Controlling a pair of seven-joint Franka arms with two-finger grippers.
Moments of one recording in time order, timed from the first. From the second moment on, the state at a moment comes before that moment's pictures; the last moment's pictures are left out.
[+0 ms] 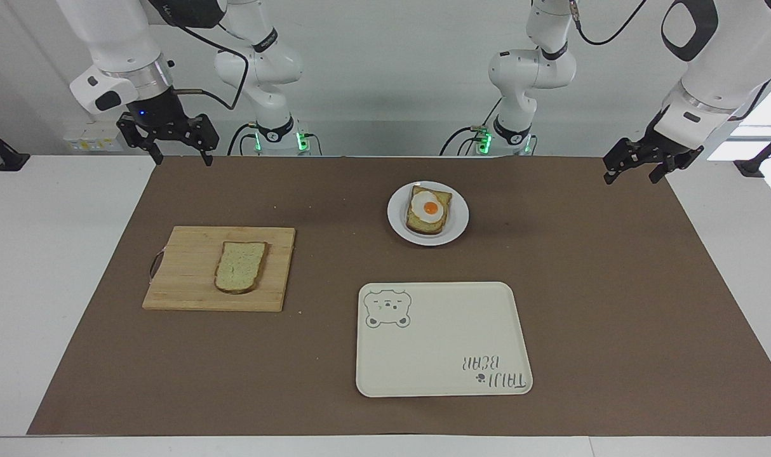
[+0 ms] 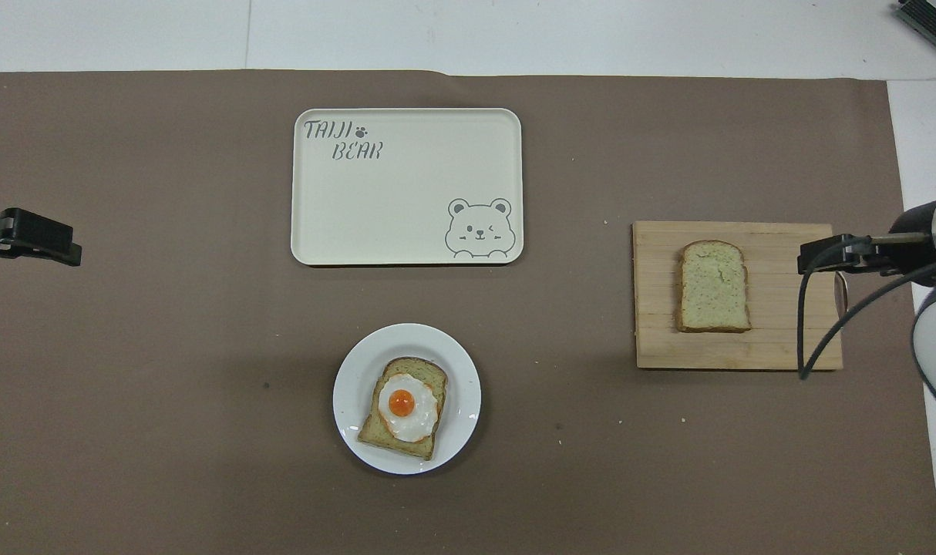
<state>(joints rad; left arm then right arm) -0.08 0.03 0.07 -1.54 -0.03 1.52 0.01 0.03 -0.05 -0.06 -1.80 -0.03 1.78 0.02</state>
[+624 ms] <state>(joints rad) -0.08 0.03 0.07 -1.54 -0.03 1.52 0.01 -0.03 0.19 -0.06 -1.85 0.08 2.06 0.02</state>
